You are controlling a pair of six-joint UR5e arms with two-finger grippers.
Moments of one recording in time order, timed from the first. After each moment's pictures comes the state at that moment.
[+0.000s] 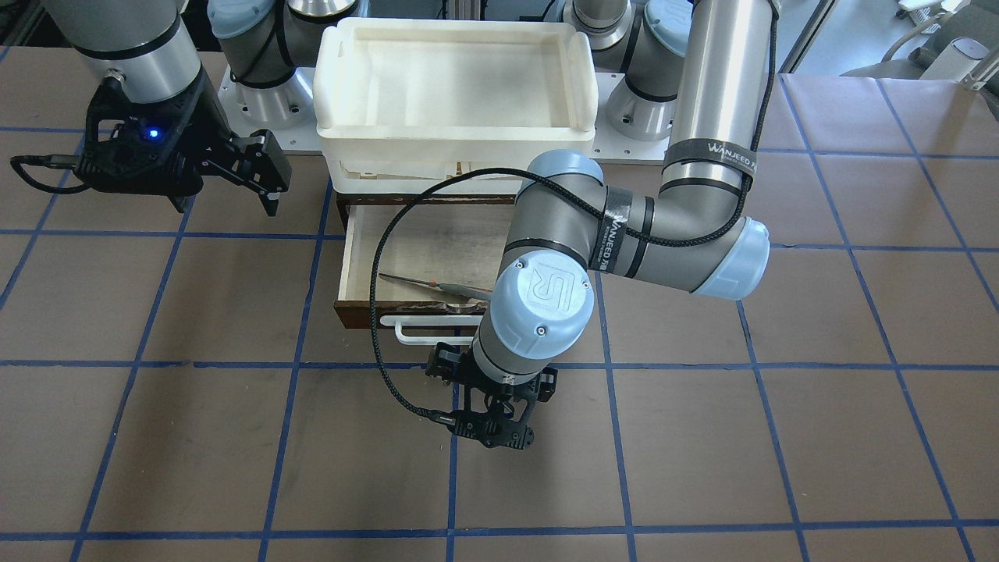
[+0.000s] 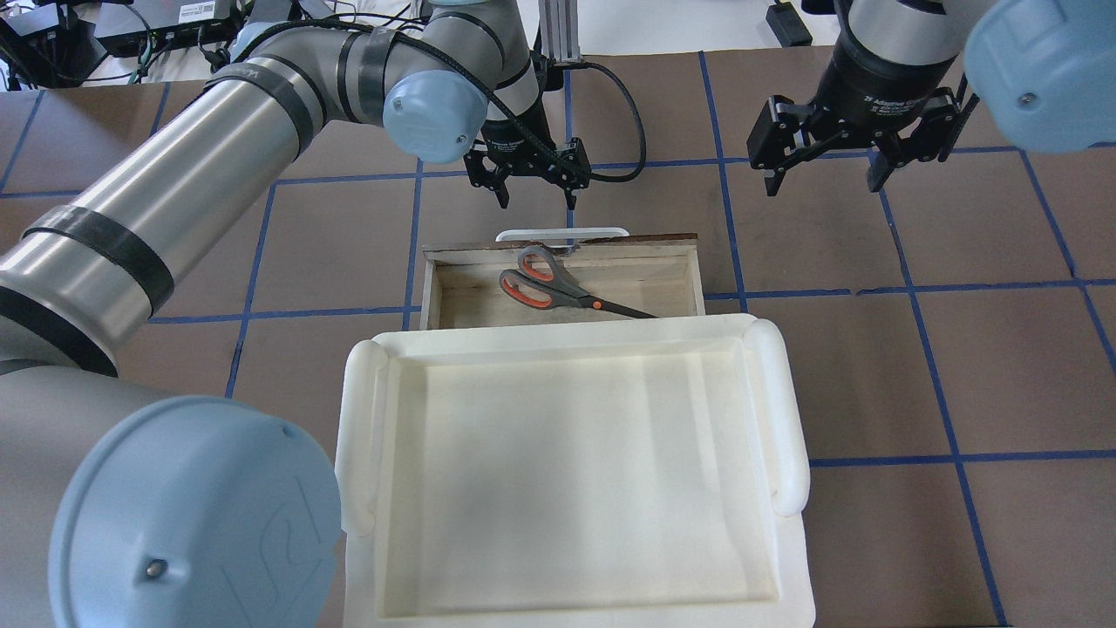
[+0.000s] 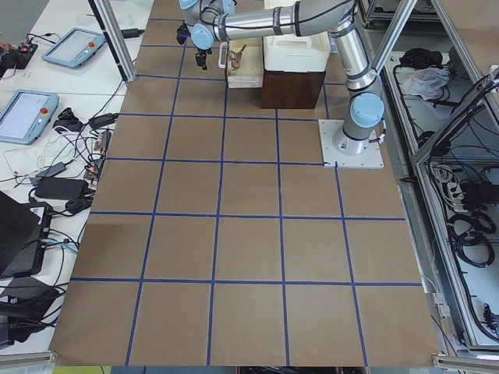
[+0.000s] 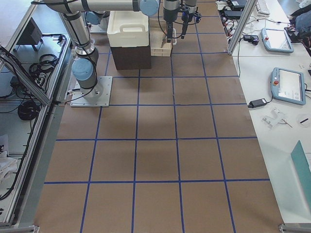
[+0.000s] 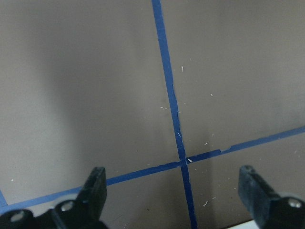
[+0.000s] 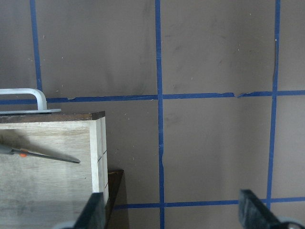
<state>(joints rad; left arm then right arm) -1.83 -2.18 -1.27 -1.34 1.43 -0.06 1.58 -1.55 1.55 -1.58 -1.58 0.03</state>
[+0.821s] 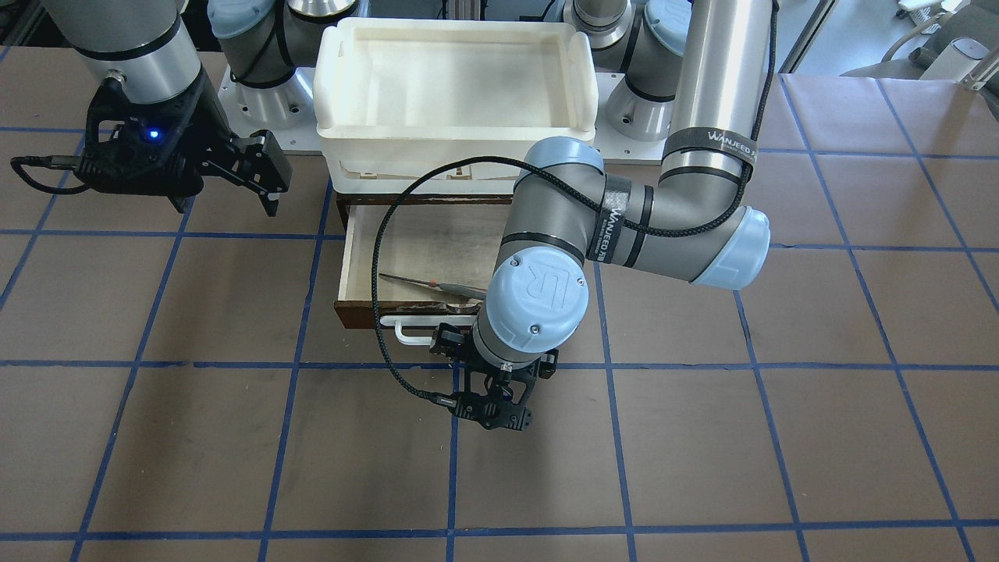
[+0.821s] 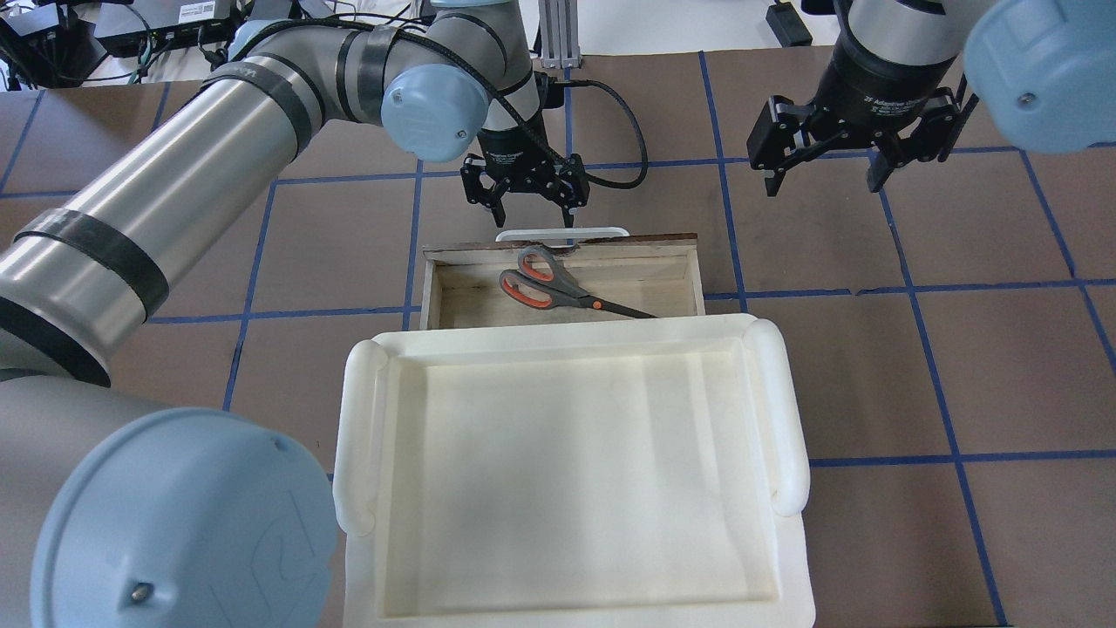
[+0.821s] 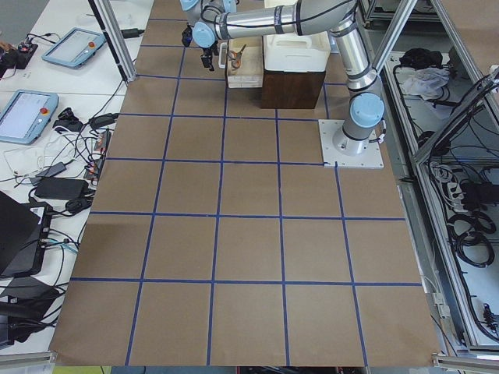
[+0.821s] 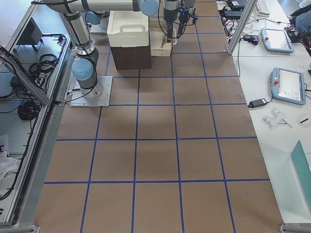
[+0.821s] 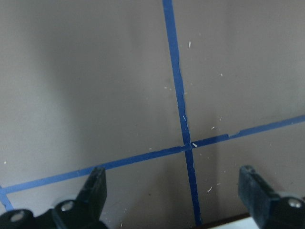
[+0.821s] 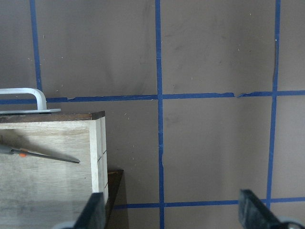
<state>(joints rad) -1.83 -2.16 -1.28 -1.46 1.43 -0.06 1.58 -1.55 1.55 -1.58 -1.58 0.03</state>
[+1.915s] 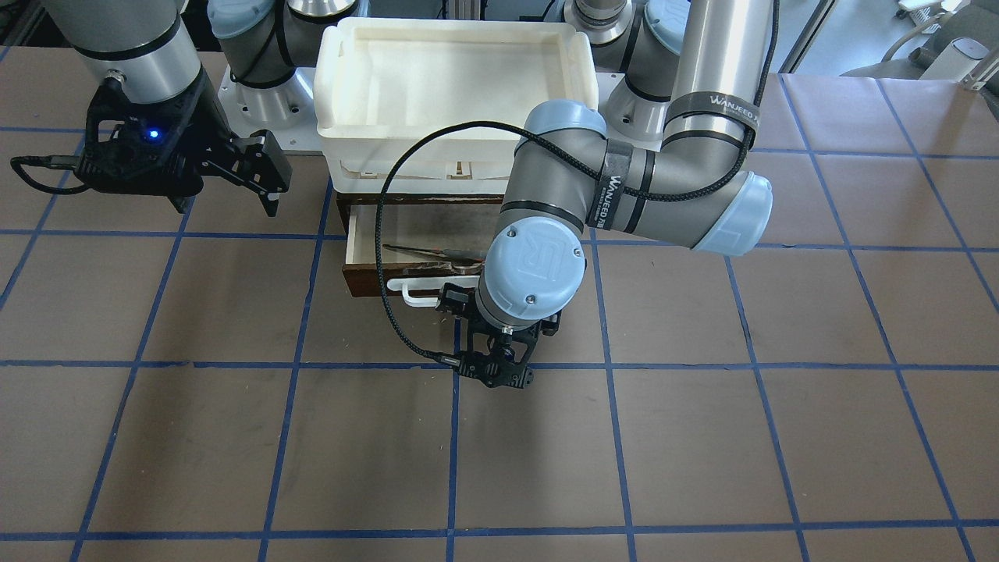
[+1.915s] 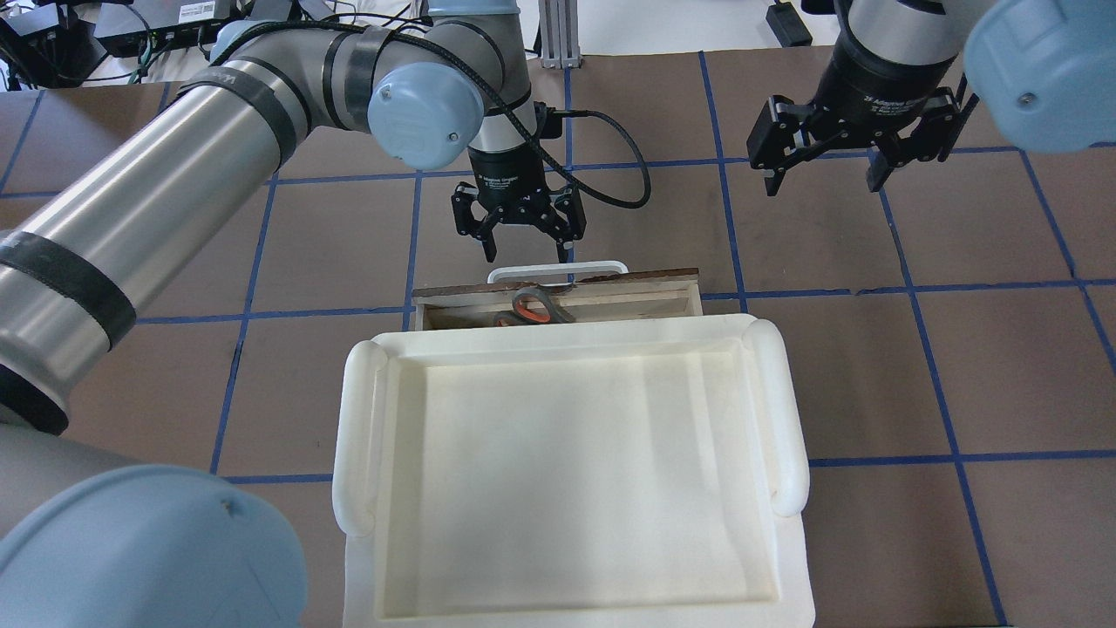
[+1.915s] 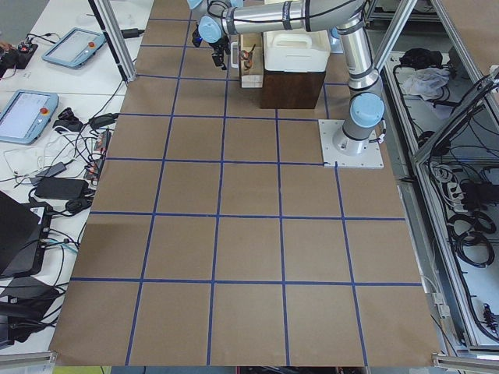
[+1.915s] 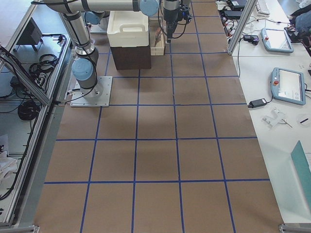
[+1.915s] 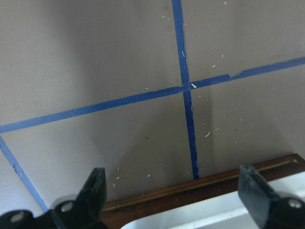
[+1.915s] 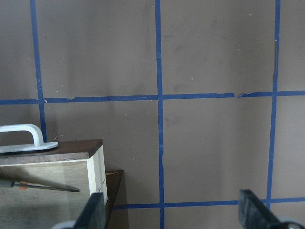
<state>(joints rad) -1.84 -2.08 -1.35 -1.58 1.43 -0.06 1.58 -1.55 1.55 -1.58 -1.58 0.03</state>
